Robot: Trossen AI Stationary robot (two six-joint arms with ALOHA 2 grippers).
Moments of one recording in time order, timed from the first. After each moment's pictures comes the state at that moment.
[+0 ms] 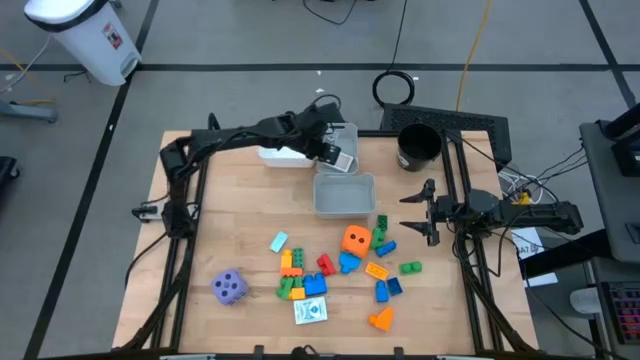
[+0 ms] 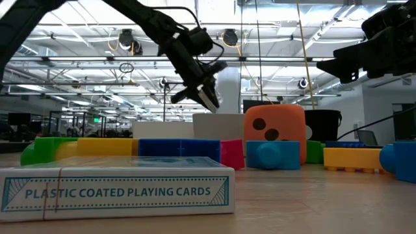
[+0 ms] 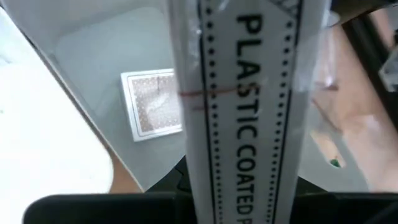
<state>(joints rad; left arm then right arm) 0.48 1.96 1.56 -0.49 0.16 -0.58 0.01 0.04 0.02 0.04 0.02 -0.03</state>
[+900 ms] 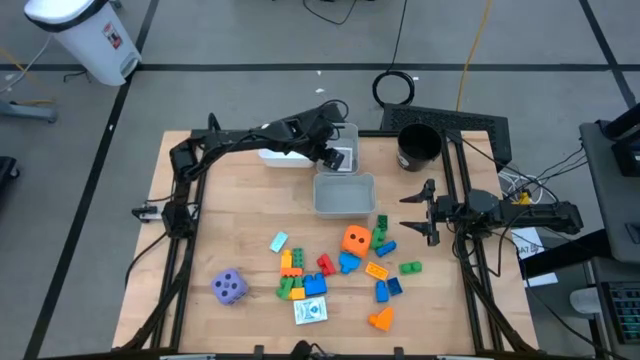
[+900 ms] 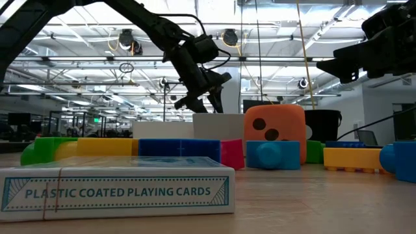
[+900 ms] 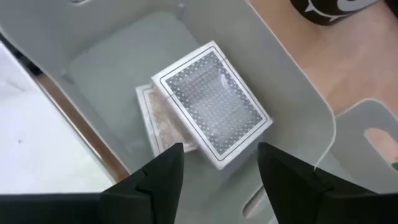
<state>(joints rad) 0.46 2.02 1.58 -0.47 0.05 -0.45 0.01 0.04 0.02 0.04 0.02 -0.03</state>
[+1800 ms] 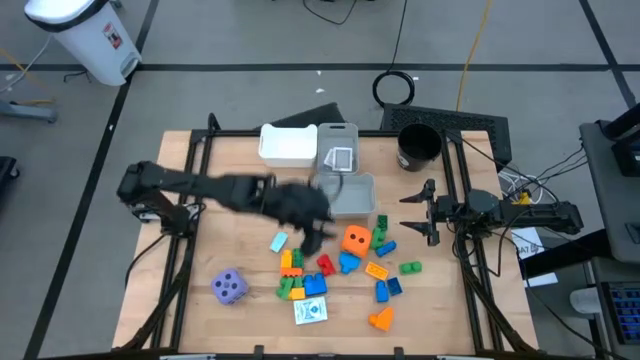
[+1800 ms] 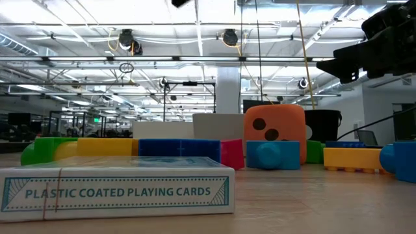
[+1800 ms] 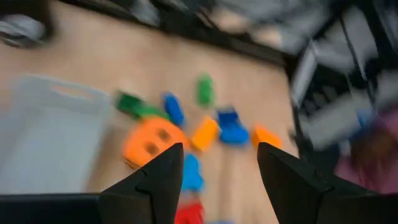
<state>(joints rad) -0.19 1.64 1.58 -0.57 0.00 -0.37 0.01 0.04 0.02 0.04 0.02 -0.03</state>
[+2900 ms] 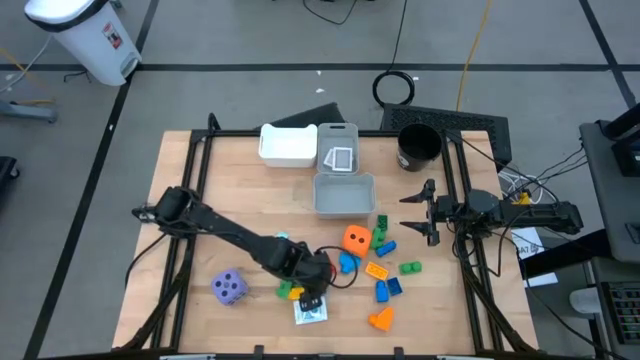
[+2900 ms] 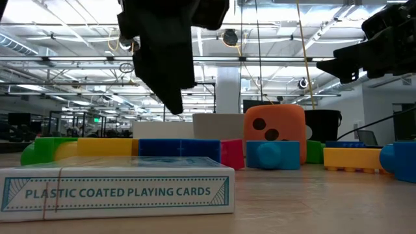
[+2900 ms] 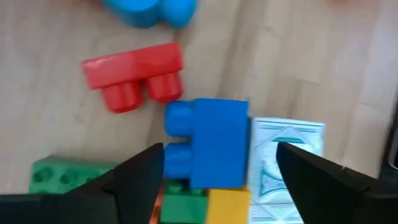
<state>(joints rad) -0.39 1.97 1.51 -0.68 -0.02 -0.63 0.01 0.04 0.02 0.04 0.02 -0.03</state>
